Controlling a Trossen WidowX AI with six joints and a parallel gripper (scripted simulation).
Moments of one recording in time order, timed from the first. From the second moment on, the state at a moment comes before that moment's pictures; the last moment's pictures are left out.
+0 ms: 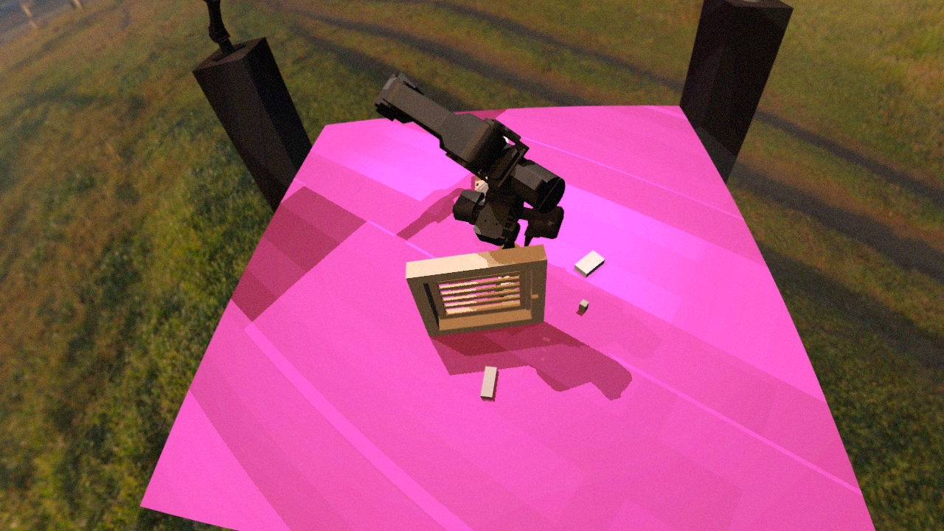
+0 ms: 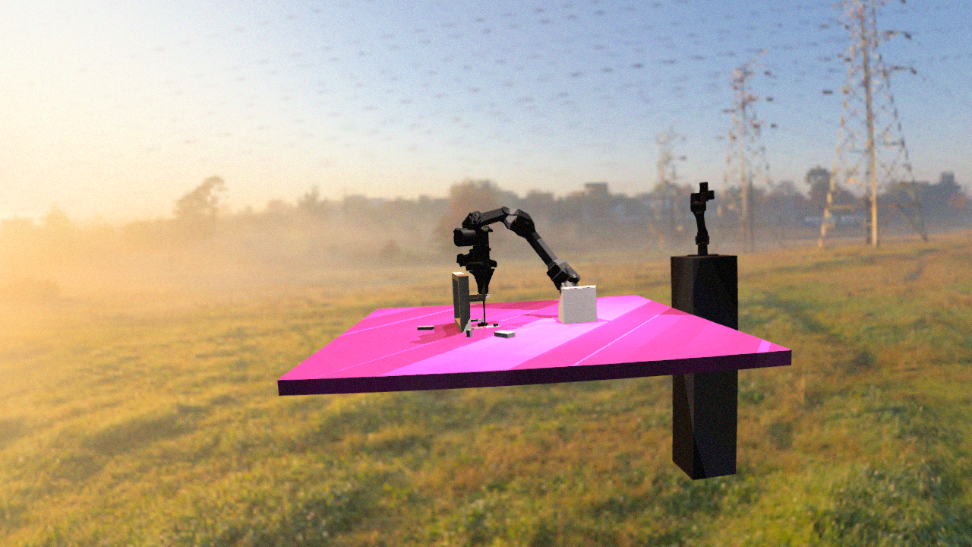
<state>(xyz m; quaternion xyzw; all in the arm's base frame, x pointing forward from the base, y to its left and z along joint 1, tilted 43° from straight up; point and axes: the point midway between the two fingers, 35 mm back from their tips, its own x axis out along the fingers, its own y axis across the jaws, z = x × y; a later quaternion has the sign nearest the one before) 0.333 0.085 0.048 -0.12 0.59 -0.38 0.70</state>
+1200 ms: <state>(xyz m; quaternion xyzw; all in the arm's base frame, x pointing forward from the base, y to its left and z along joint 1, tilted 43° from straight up) 0.332 0.085 0.048 0.32 0.25 -0.66 0.63</state>
